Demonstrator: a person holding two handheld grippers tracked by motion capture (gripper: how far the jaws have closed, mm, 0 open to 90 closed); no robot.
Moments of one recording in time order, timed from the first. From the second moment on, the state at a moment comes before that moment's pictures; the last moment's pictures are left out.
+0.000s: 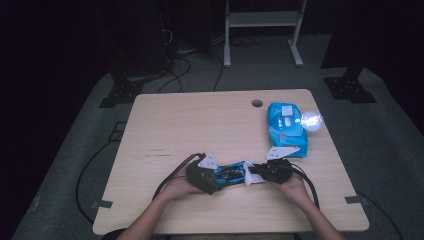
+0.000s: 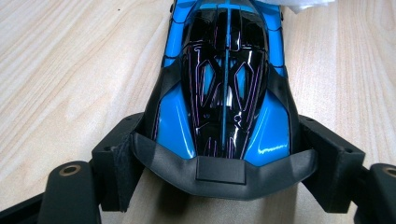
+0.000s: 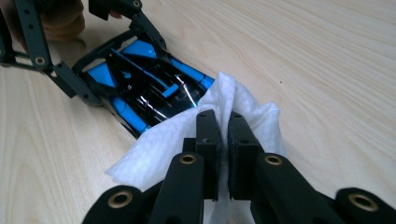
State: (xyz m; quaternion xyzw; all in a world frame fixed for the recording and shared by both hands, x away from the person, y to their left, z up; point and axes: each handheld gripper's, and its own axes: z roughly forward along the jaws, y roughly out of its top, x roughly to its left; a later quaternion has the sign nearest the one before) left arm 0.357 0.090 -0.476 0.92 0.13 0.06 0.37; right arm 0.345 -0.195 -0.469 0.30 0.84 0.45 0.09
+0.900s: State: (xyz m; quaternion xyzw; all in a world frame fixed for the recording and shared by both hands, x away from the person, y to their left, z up) left arm 0.357 0.094 -0.475 0.92 0.13 0.06 0.37; right arm 0.342 -0.190 -0.469 0.29 0.84 0.45 0.09
